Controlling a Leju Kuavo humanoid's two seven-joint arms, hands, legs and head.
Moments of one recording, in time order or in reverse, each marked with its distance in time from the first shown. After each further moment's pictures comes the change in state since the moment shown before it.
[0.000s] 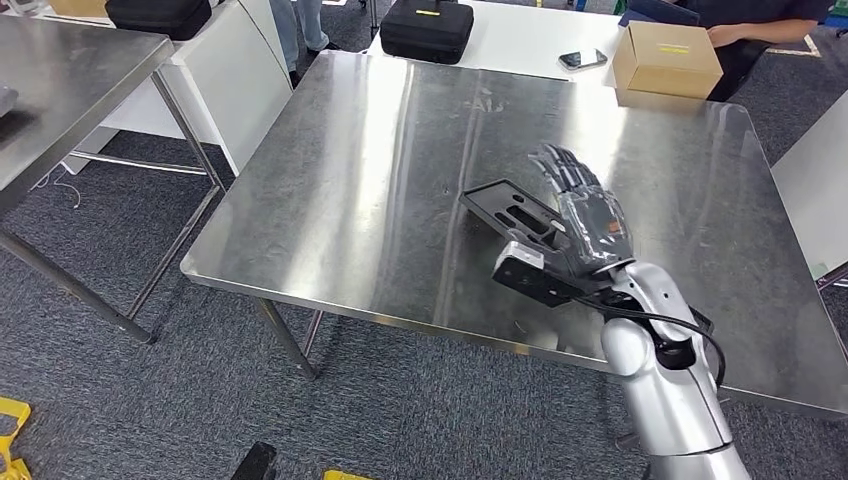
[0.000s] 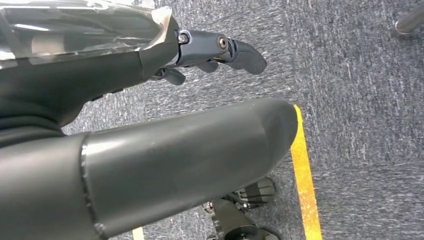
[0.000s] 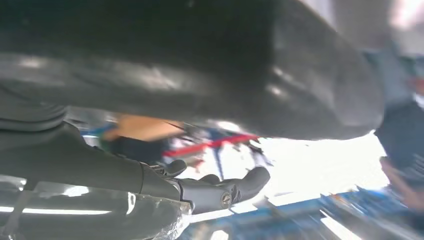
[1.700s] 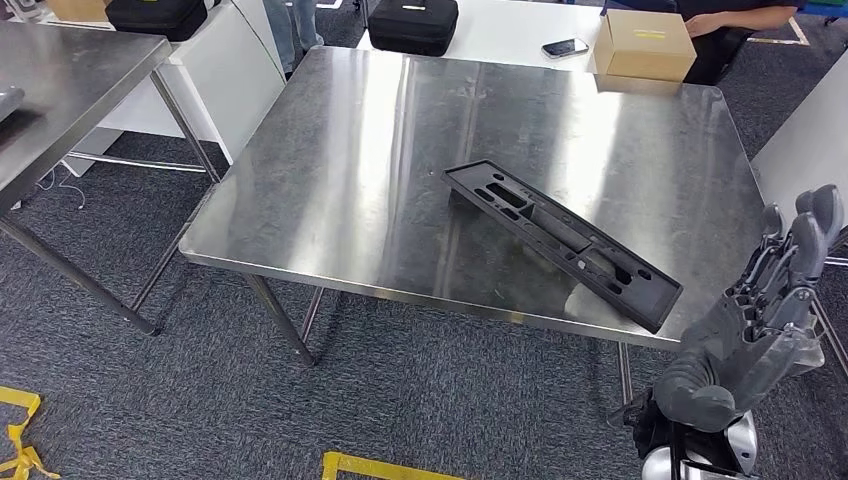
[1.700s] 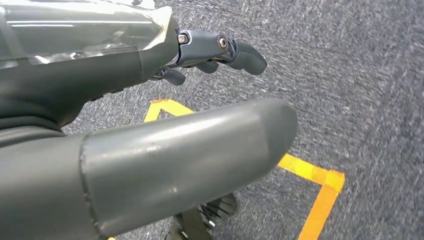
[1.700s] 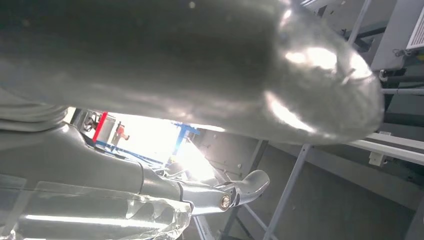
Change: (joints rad) left arm 0.107 -0.034 0.370 -0.002 0.213 0.158 -0.125; right arm 0.407 0.039 -0.004 -0.560 -0.539 -0.543 -0.345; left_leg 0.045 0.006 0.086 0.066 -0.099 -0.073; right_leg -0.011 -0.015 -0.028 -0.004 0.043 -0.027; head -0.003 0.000
